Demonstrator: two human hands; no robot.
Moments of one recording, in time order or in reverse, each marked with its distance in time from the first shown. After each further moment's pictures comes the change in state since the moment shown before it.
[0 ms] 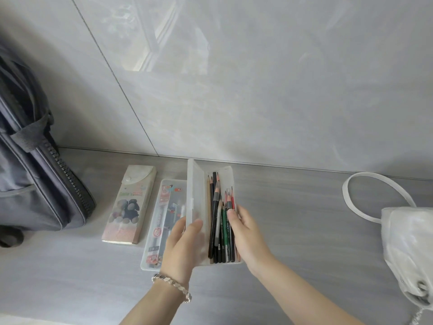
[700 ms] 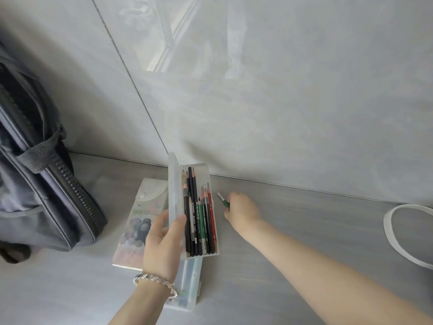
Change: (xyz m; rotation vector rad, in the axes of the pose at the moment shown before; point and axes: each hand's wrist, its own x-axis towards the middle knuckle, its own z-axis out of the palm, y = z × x) left_hand 0.071 0.045 -0.037 0.253 0.248 0.194; right_hand 0.147 -0.012 0.037 -1.173 -0.082 -0.026
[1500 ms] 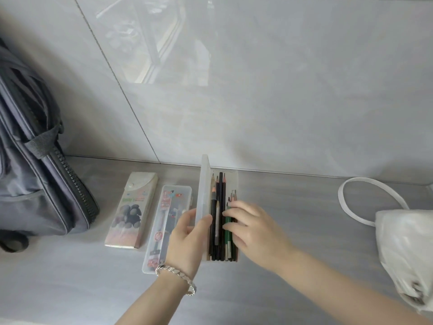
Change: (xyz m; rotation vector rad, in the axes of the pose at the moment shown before) left_hand -0.087 -0.010 0.032 0.011 -0.268 0.026; right_hand -0.148 0.064 -0.023 -0.119 0.623 -0.836
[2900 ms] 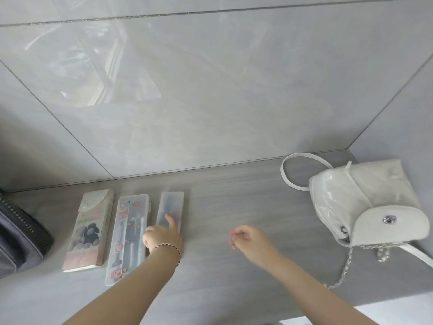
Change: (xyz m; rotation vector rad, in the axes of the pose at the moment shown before) left_hand 0.051 -0.057 0.036 2.038 -0.087 0.057; right_hand -0.097 0.000 -0.009 0.759 -0.171 1.197
